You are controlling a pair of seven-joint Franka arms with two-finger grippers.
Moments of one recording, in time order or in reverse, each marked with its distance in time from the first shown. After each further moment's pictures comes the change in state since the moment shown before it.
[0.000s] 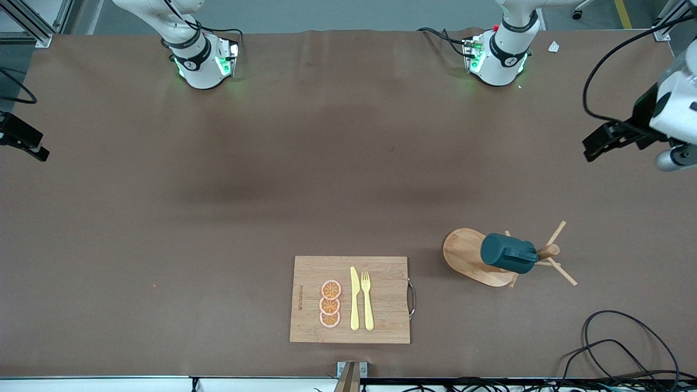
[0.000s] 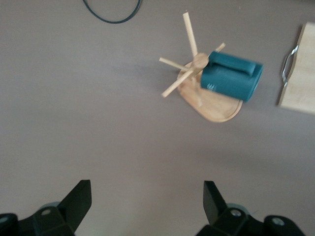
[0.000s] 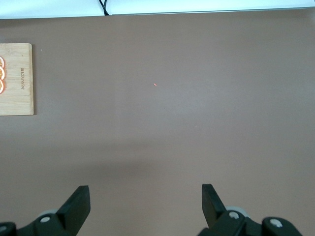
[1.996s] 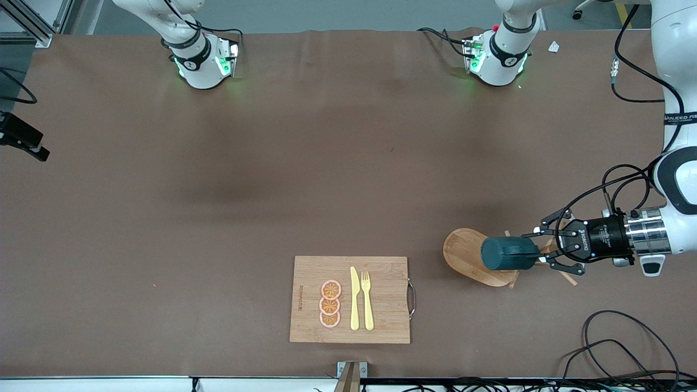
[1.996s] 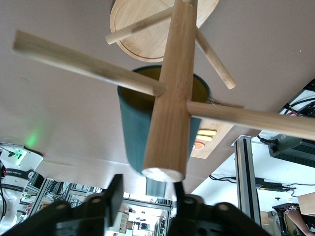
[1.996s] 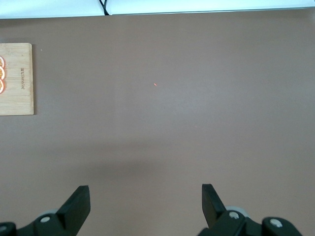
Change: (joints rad) left arm 0.238 0.504 -0.079 0.036 -0.868 0.303 -1.159; right arm 0.000 0.000 0.000 0.000 0.000 0.000 0.000
